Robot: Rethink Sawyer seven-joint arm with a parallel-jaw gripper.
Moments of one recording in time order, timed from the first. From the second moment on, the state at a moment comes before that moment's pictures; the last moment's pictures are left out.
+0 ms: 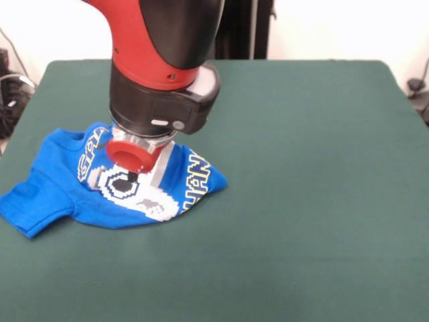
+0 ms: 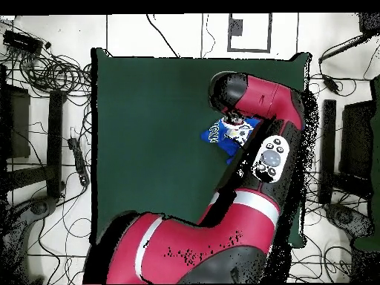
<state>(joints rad) -0.08 -0.12 -0.49 0.87 0.22 0.96 3.21</state>
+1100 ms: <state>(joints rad) -0.12 0.02 -0.48 0.84 0.22 0.92 3.21</state>
